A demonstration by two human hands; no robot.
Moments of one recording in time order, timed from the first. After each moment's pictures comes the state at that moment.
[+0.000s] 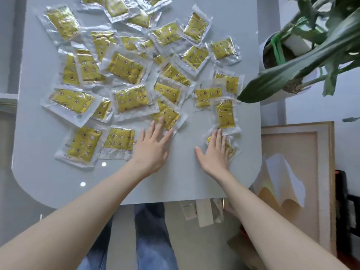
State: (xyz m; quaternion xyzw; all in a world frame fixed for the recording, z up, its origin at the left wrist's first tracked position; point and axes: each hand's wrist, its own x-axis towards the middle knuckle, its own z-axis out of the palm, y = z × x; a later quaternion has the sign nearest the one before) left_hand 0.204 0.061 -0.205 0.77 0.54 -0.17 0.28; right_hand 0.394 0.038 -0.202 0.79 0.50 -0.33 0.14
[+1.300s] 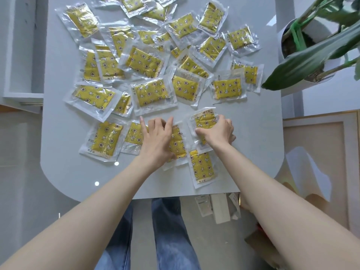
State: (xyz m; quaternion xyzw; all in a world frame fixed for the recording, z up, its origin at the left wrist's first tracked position) left_hand 0.171 0.058 -0.207 0.75 0.60 -0.10 0.28; right_hand 0.337 0.082 -0.205 0.87 0.38 -0.31 -0.03
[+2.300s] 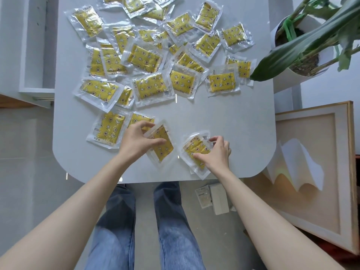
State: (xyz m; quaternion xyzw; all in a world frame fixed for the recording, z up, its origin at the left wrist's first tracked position) left_hand 0.132 0.032 -0.162 0.49 0.70 0.15 0.51; right_hand 0.350 -0.015 -0.197 0.83 0.41 -0.38 -0.04
